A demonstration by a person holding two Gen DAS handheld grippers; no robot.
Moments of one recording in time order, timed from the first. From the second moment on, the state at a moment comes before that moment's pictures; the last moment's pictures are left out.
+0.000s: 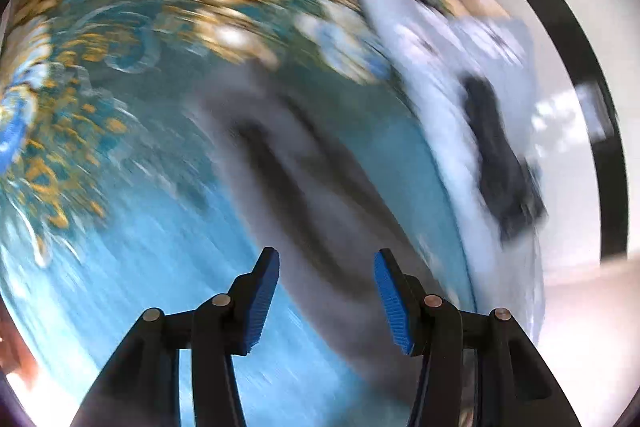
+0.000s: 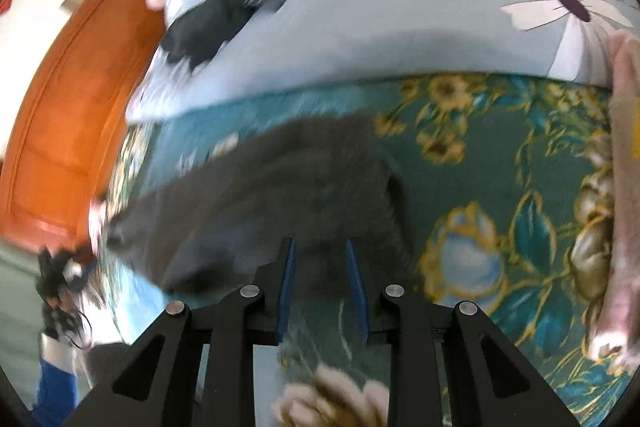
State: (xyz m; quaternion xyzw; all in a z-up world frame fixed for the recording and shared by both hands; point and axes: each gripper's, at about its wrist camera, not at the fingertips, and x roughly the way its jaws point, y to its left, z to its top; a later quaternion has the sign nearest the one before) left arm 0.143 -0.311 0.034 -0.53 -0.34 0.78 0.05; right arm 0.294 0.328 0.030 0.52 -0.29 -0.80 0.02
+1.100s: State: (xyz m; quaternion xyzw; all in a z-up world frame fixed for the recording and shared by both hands) left arm 0.234 0.016 -0.027 -0.65 0.00 0.74 0.17; right arm 0.281 0.360 -0.012 0.52 -0.39 -0.76 0.06
